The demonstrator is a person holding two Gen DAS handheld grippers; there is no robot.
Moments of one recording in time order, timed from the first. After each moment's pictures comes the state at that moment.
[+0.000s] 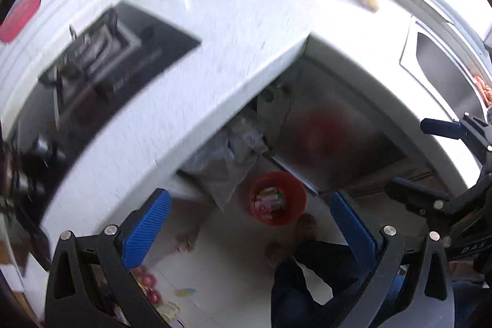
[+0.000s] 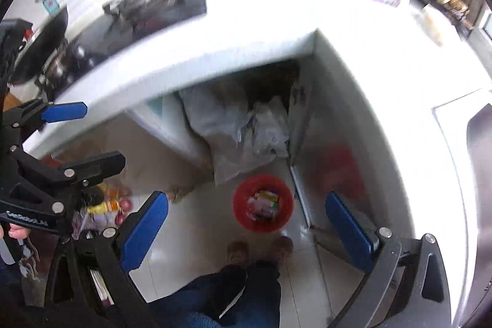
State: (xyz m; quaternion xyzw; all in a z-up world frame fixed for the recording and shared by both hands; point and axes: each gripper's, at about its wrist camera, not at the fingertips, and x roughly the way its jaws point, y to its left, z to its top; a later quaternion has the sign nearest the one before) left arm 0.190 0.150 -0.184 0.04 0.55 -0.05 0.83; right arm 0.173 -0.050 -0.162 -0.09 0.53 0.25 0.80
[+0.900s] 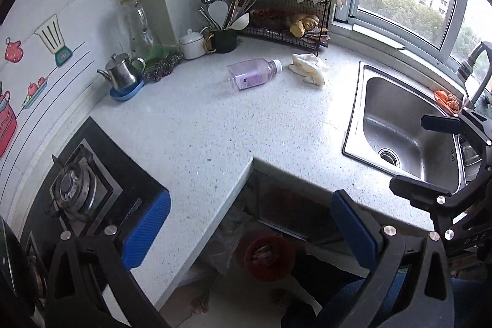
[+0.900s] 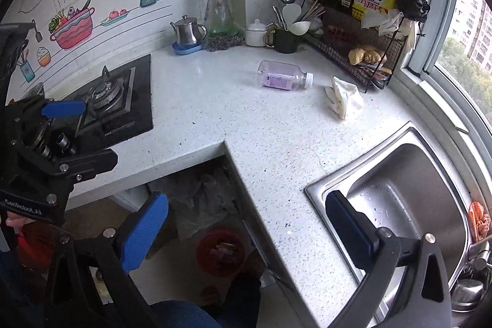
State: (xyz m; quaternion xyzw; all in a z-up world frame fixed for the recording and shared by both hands) left arm 0.278 0.075 -0.066 0.11 0.45 -0.14 0.87; right arm 0.218 -0.110 -0.046 -0.08 0.44 0.15 0.88
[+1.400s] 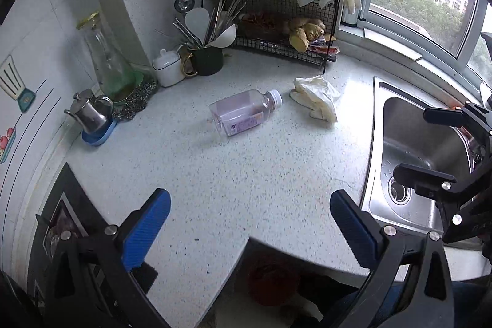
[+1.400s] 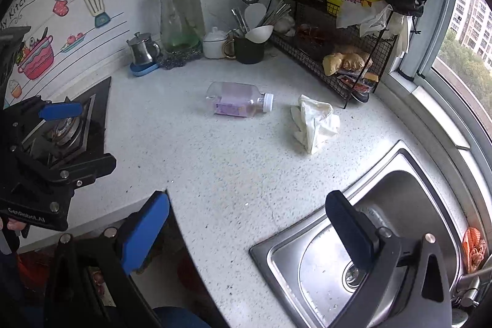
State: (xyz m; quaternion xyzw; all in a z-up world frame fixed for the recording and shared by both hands) left arm 0.430 0.012 -0.081 0.12 0.47 -0.15 0.86; right arm 0.341 -0.168 -0.049 -0.05 0.46 0.13 0.88
